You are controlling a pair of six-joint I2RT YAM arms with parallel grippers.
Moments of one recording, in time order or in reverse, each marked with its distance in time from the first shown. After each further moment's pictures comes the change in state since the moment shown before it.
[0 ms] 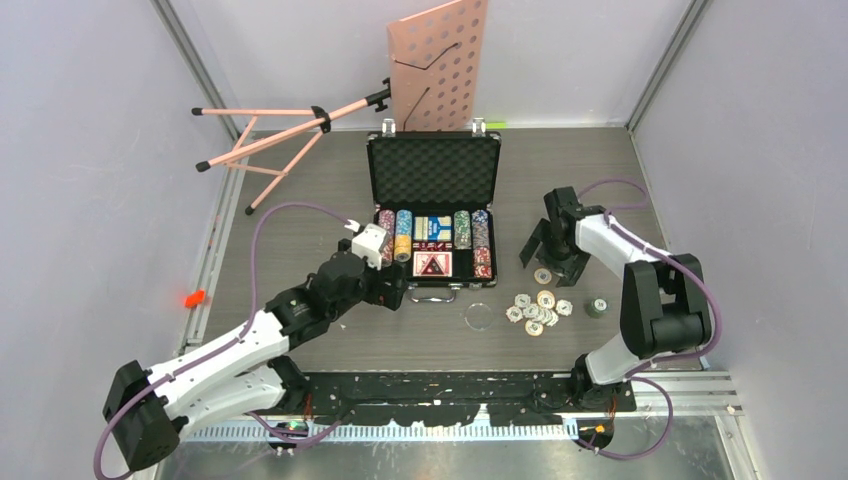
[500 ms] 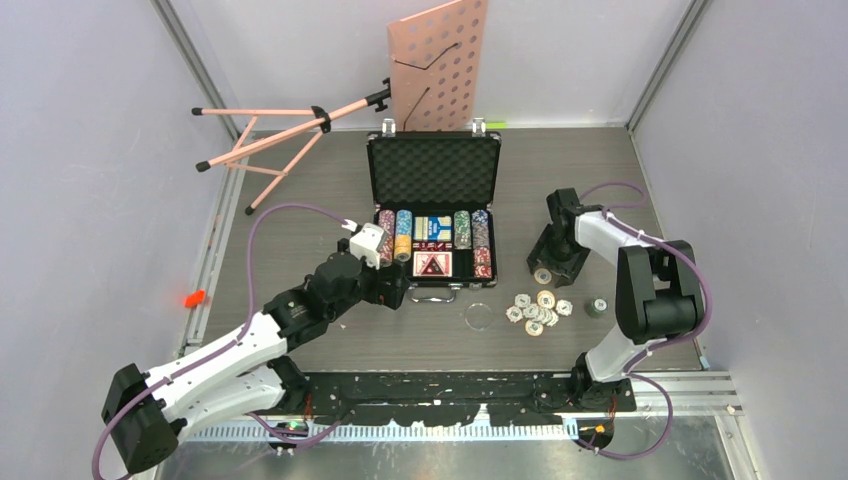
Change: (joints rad) left arm 0.000 -0.032 -0.024 0.037 0.017 -0.029; right arm -0.036 0.098 -0.002 0.034 0.005 -0.034
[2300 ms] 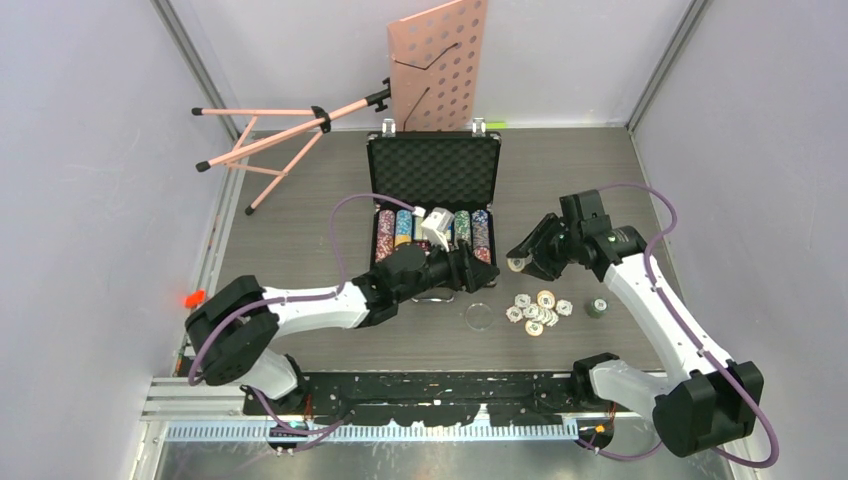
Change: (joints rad) left arm -0.164 0.615 0.154 0.791 0.233 -0.413; right arm 0.139 -0.538 0.011 -0.132 -0.307 0.283
